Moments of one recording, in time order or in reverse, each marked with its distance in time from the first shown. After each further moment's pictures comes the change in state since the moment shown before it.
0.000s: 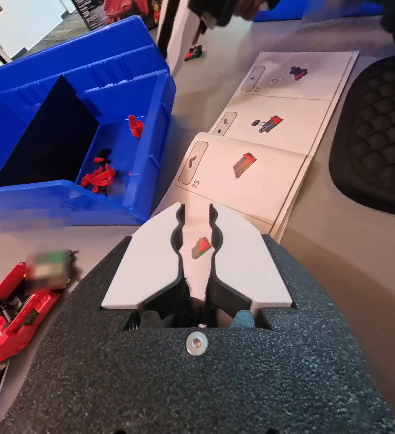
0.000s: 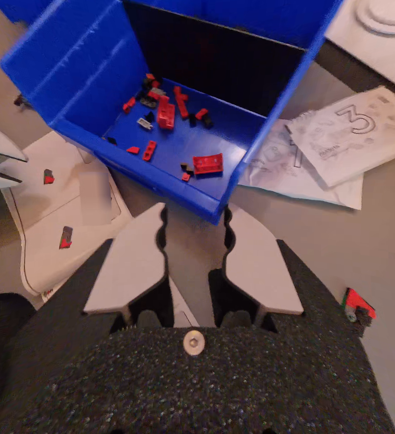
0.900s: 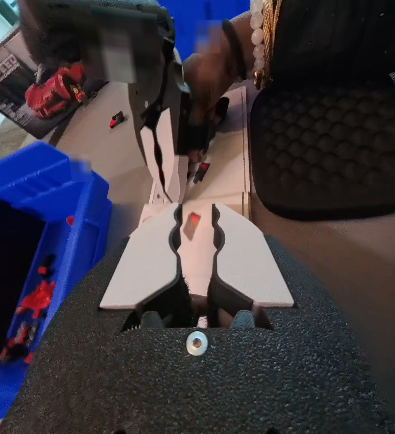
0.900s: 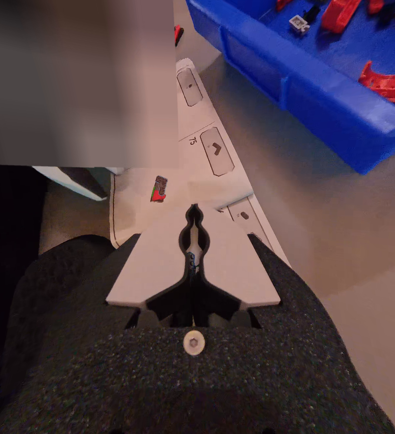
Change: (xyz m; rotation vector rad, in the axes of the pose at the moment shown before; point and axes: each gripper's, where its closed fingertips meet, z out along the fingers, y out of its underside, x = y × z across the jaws) left arm 0.065 -0.036 0.021 0.129 0.237 0.268; right arm -0.121 0.061 0.025 -0.034 -0.448 -0.032
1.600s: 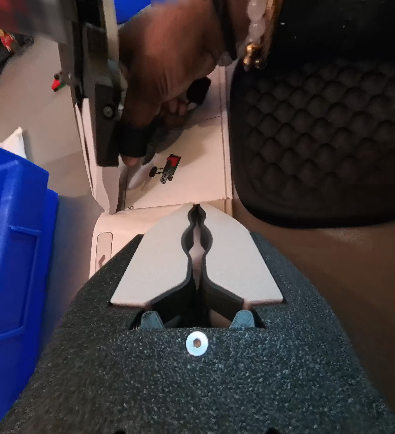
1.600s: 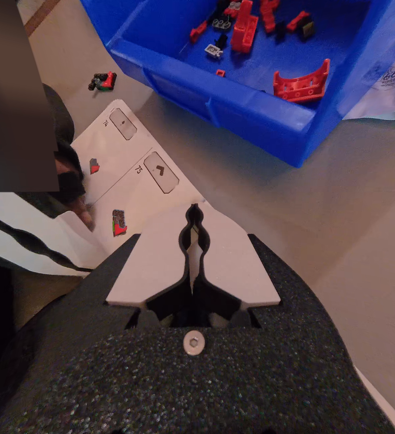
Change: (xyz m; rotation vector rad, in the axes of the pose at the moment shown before) left arm 0.028 0.018 0.029 -0.135 0.101 -0.044; right arm 0.030 -0.013 0.005 0.090 0.218 0.194
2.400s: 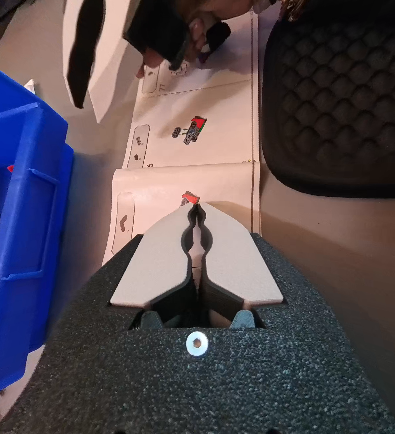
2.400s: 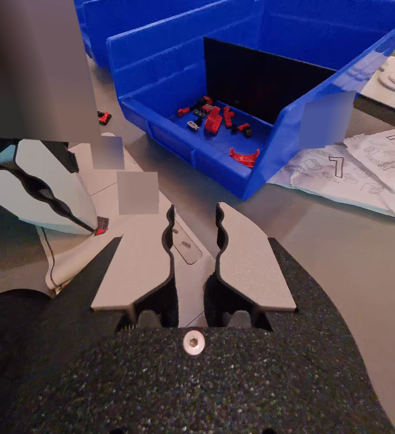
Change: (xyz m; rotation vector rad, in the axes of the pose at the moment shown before) left arm -0.019 0.028 -0.016 -0.055 -0.030 -0.091; right arm 0.013 -0.031 -0.039 0.266 0.160 -0.283
